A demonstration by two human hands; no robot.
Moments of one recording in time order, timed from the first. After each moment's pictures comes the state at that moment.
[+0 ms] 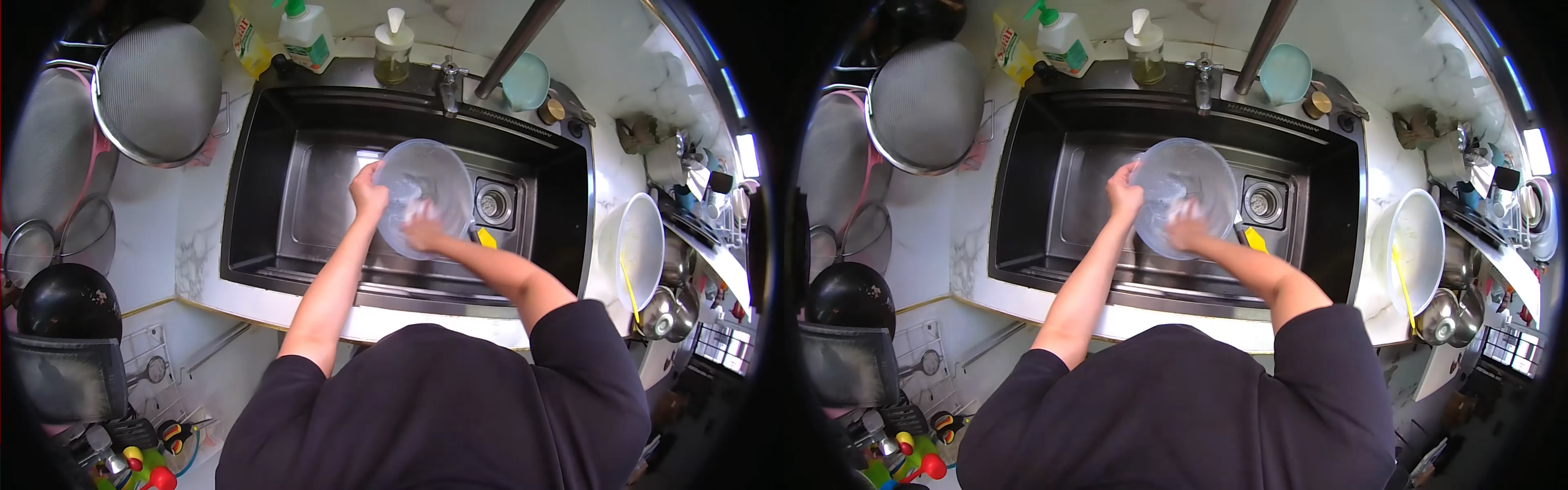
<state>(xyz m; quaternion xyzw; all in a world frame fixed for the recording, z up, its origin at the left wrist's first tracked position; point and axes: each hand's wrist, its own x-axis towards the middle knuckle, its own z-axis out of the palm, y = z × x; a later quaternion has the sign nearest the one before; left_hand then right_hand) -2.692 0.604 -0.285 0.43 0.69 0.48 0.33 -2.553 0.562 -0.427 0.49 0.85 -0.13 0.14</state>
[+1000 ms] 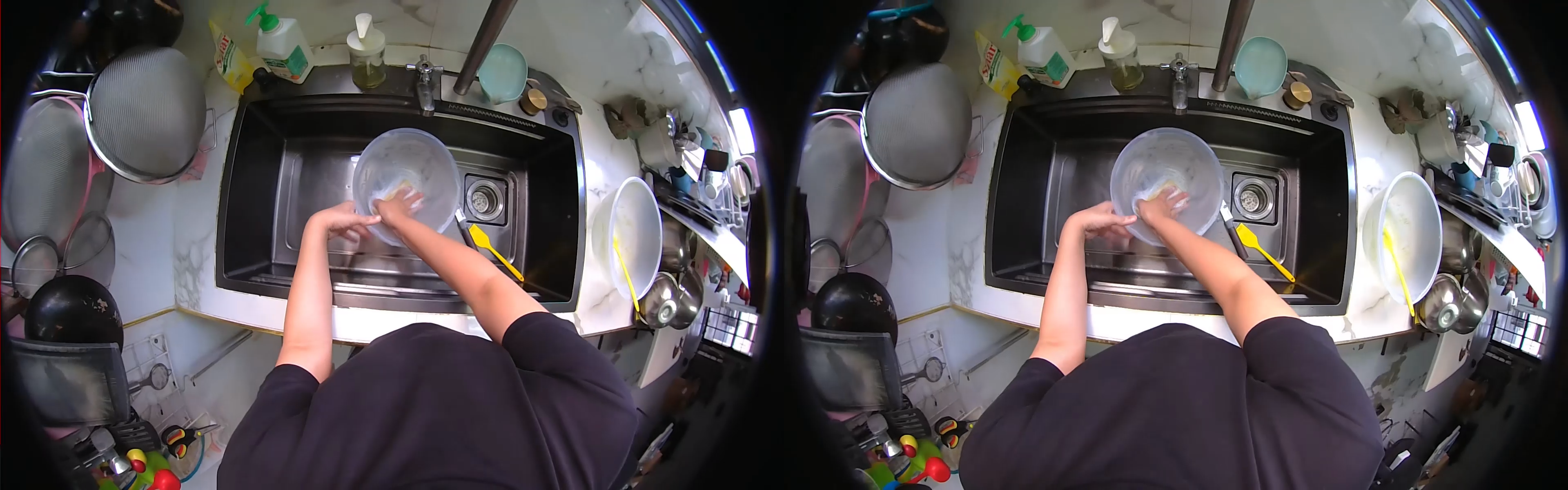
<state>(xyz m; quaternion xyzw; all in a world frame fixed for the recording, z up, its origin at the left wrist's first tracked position) -2.752 0.598 -0.289 0.39 0.51 -0.01 0.76 -2.608 0.602 -0.360 0.78 0.43 -0.44 -0.05</state>
